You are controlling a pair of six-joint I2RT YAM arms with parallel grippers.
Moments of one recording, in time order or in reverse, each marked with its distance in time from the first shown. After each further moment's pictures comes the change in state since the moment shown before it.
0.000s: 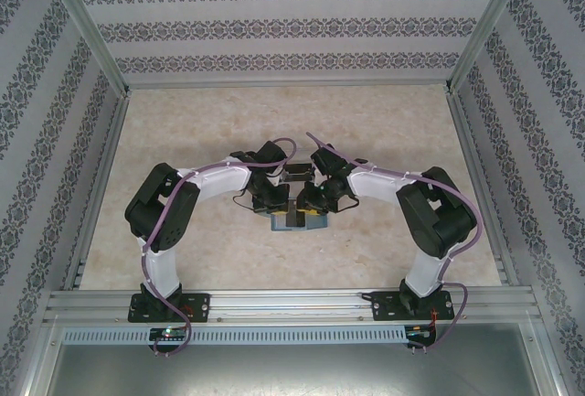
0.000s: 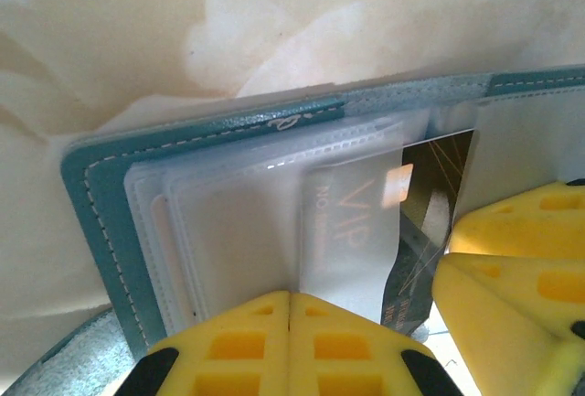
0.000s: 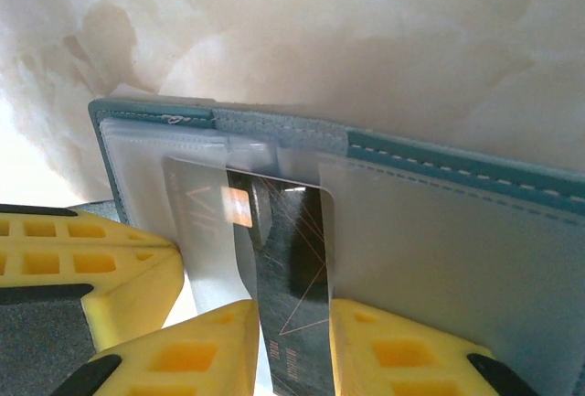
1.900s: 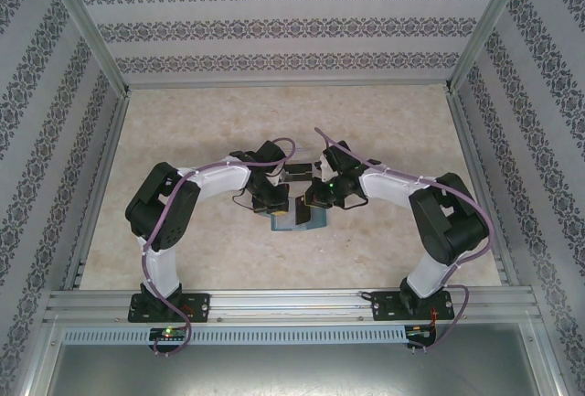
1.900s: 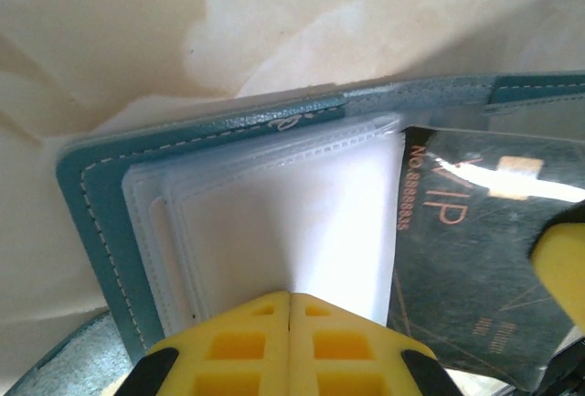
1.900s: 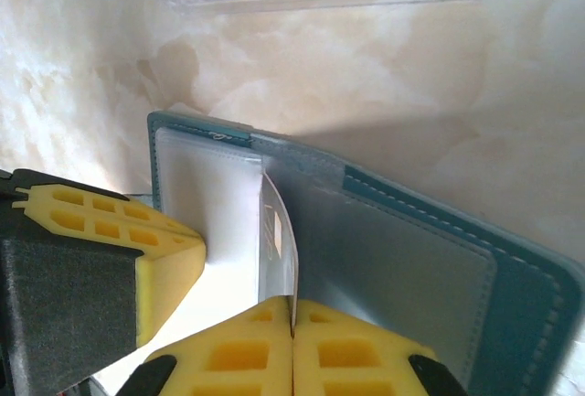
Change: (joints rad) left arm 0.006 0.007 0.002 0.000 0.023 0.000; right arm -0.065 -0.081 -0.055 0.052 -0.023 -0.146
